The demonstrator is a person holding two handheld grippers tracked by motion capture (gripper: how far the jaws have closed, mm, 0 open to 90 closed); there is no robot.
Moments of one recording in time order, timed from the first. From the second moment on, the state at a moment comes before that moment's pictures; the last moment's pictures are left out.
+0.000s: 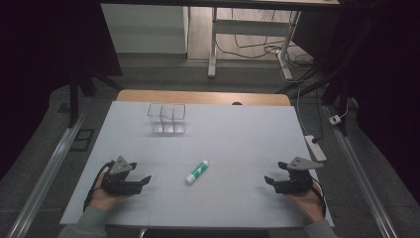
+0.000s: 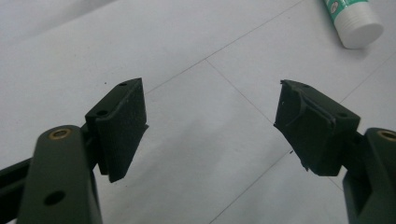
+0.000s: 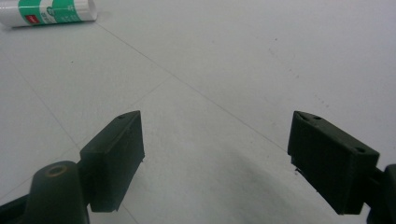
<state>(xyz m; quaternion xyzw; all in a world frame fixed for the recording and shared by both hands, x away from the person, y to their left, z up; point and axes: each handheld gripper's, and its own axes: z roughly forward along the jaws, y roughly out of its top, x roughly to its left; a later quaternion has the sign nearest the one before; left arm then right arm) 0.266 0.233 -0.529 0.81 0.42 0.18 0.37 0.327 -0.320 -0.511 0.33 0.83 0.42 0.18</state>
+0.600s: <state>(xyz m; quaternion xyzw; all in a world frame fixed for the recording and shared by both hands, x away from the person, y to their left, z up) 0.264 0.234 -0.528 0.81 0.42 0.18 0.37 0.331 -0.318 -0.514 0.33 0.83 0.41 0.18</state>
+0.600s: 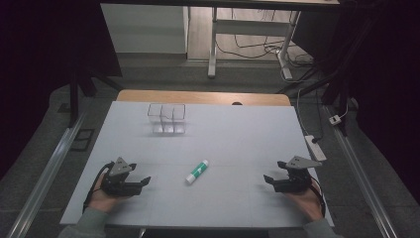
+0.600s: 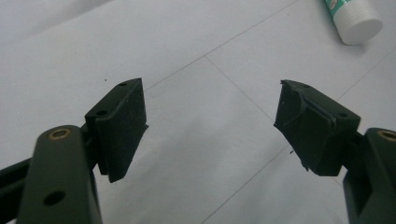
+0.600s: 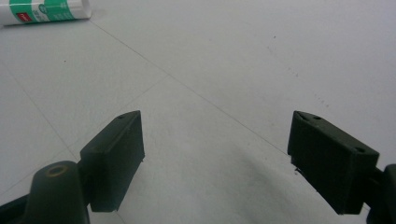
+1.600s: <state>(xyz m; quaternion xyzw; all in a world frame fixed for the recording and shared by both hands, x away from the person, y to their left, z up) 0.302 0.234 -0.511 0.80 0.44 0.19 0.35 0.333 -0.320 -0.514 0.35 0.82 0.41 0.18</state>
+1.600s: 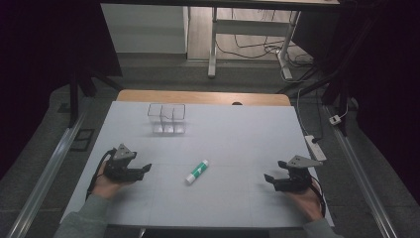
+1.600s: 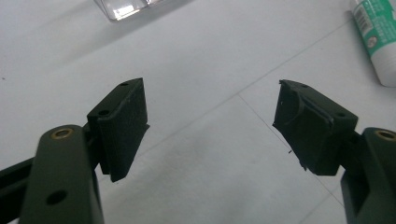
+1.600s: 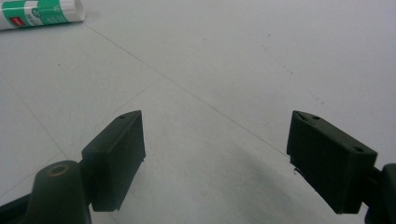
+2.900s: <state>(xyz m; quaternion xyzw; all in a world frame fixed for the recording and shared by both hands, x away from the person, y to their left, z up) 0.402 0.251 -0.494 0.79 0.48 0.18 0.33 0.337 -0.320 -0.517 0.35 0.82 0.41 0.17</state>
